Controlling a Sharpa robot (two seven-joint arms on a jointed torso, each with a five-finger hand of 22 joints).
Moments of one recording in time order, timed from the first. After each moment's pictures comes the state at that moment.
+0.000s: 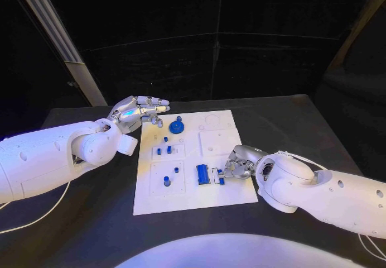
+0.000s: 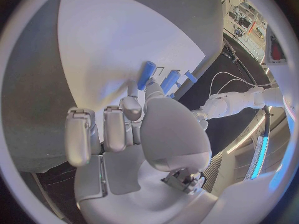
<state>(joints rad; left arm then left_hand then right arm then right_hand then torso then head) 1.27 -0.80 -0.22 1.38 0.05 0.00 0.41 1.33 -0.05 0.36 -0.14 0.14 0.87 0.22 0.29 0.07 0.80 0.15 0.52 0.07 1.07 0.05 1.08 0.43 0.17 1.11 0.14 0.63 0.69 0.79 -0.92 0.16 1.83 -1.53 -0.24 -0.67 1.35 -0.03 -0.12 0.22 0.23 1.12 0.07 0.21 0.35 1.38 0.00 1.04 1.18 1.47 -0.07 1.36 1.29 0.03 1.47 0.05 1.51 1.31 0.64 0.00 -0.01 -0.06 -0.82</state>
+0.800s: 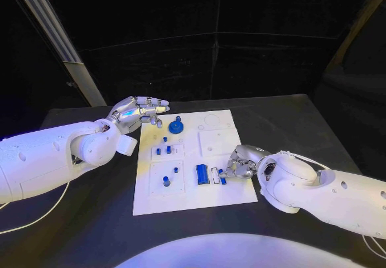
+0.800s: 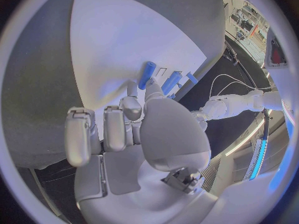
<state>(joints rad) 1.27 -0.80 -0.22 1.38 0.05 0.01 0.40 1.33 -0.05 0.36 -0.14 0.14 0.87 0.21 0.29 0.07 0.79 0.15 0.52 0.07 1.07 0.05 1.08 0.42 0.17 1.11 0.14 0.63 0.69 0.79 -0.94 0.16 1.85 -1.56 -0.24 -0.67 1.35 -0.03 -0.13 0.20 0.19 1.11 0.07 0.21 0.36 1.38 0.00 1.03 1.18 1.47 -0.07 1.36 1.29 0.03 1.47 0.05 1.51 1.31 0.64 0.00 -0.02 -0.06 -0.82</state>
